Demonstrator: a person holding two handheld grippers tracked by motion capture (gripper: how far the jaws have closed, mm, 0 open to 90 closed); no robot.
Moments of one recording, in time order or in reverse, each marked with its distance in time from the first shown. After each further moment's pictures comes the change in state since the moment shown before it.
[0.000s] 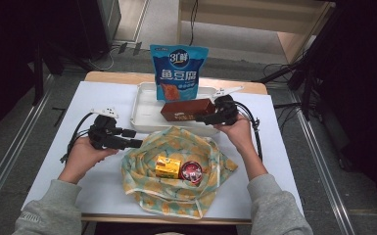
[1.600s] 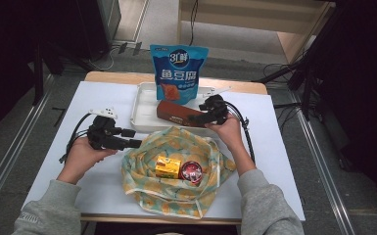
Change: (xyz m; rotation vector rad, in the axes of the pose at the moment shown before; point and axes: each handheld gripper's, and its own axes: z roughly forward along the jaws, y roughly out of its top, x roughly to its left) left arm -0.001 -0.001 -0.003 -0.008 0.005 0.017; right arm -0.003 0.002 0.035 0.029 -0.034 0.023
